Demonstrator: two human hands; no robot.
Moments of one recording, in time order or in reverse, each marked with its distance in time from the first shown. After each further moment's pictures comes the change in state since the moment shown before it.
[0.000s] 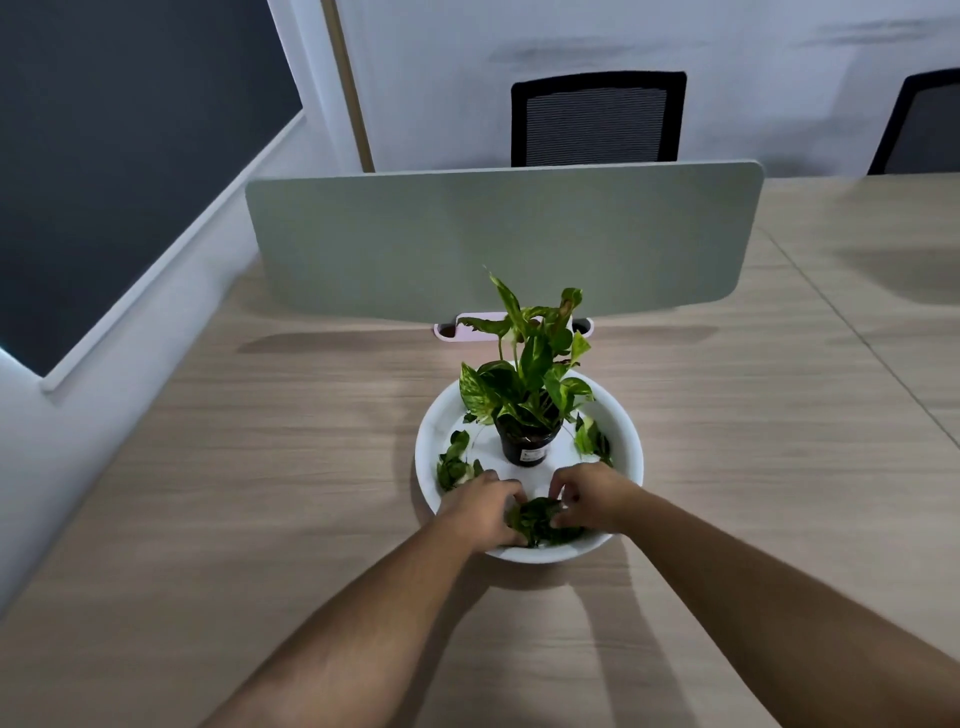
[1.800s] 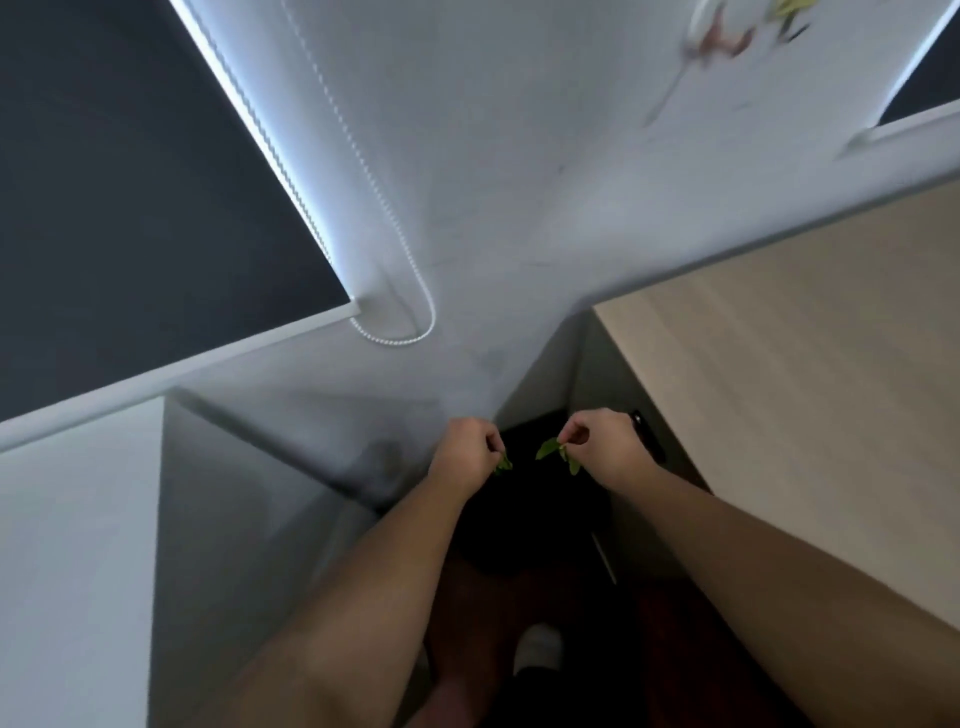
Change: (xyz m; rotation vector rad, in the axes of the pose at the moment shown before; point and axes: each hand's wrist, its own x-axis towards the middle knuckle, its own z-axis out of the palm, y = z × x) left_hand -0.462 -0.281 0.188 -0.796 0.718 -1.224; right_hand -0.084 -0.448 0.318 -0.121 -0.416 -0.742
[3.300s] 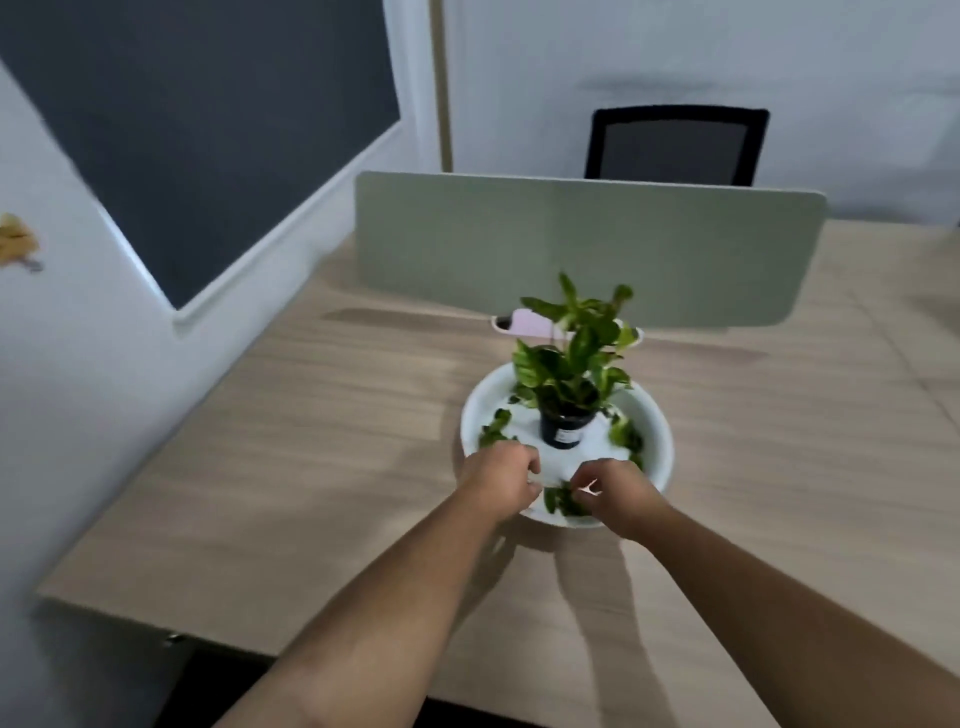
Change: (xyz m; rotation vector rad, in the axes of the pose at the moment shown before) left_hand -0.201 0.424 0.269 0.572 -0.488 1.131; right_hand -0.368 0.312 -0.186 0.127 0.665 0.652
